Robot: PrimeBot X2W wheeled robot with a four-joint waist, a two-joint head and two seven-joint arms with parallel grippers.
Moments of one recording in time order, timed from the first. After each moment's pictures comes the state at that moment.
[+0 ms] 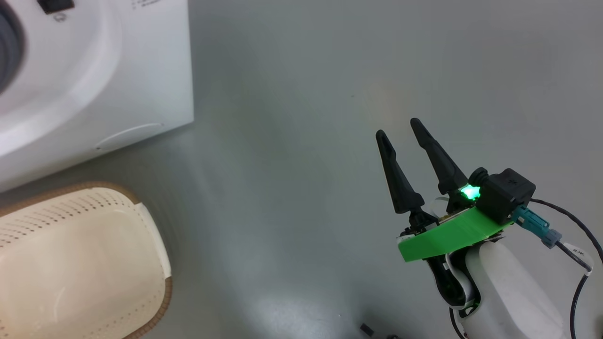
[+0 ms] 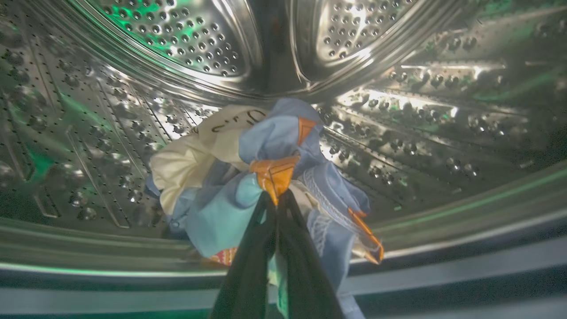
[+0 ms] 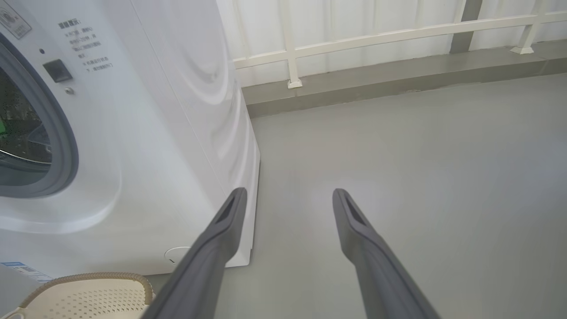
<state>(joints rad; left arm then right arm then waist) -1.25 0.62 -0.16 1.13 -0.49 -0.12 0.16 -0.39 -0.07 0.30 0.19 0.40 0.13 -0.25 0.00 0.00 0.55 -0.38</state>
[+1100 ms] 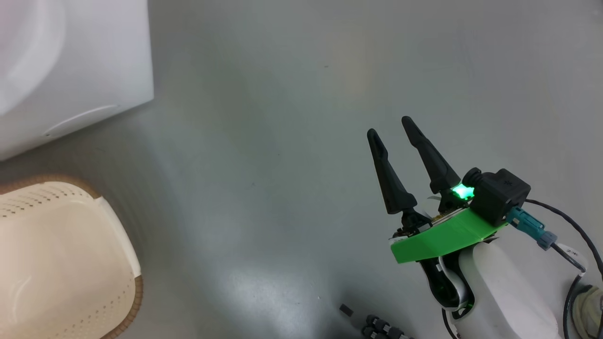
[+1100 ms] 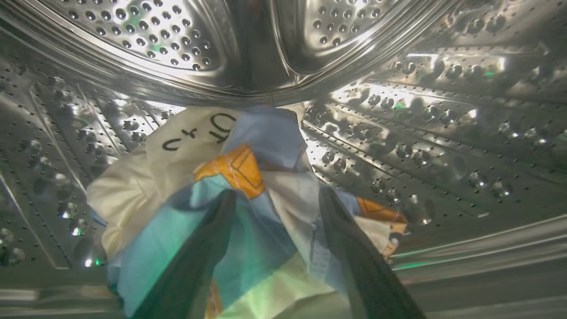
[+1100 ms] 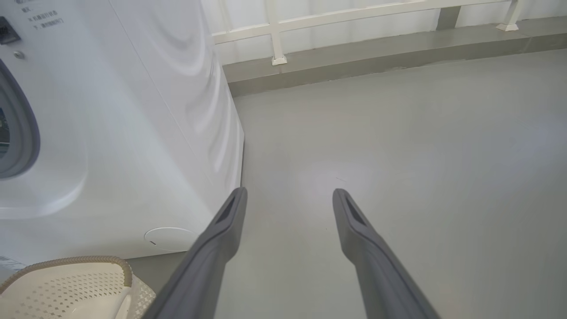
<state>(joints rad) -1.50 0.67 -0.31 1.25 -0.52 -0.11 0.13 -0.39 -0.04 0.32 0.16 0.40 0.13 -0.25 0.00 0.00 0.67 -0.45</state>
